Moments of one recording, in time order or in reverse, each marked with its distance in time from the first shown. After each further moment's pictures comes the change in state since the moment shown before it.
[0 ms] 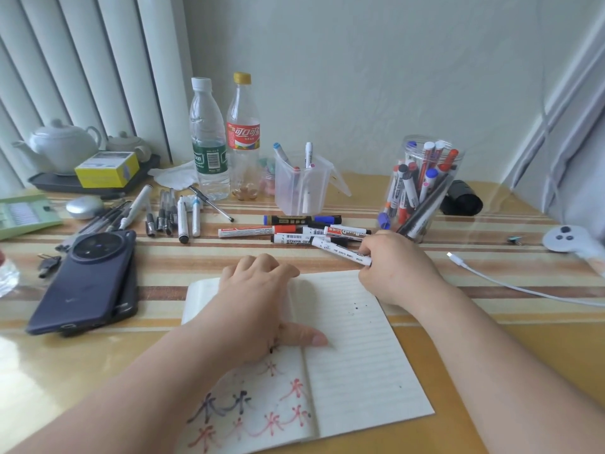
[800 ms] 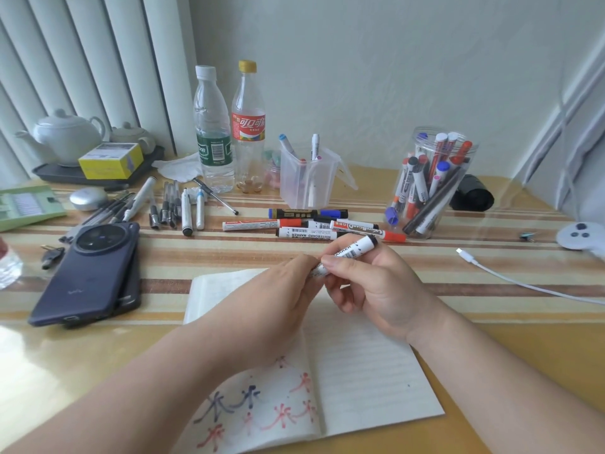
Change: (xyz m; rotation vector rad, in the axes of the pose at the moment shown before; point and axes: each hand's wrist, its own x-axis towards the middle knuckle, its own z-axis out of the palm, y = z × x) left_hand -0.011 0.016 -0.007 -0.351 0.106 0.166; right_hand -0.039 -0.038 0.005 1.552 -0.324 -0.125
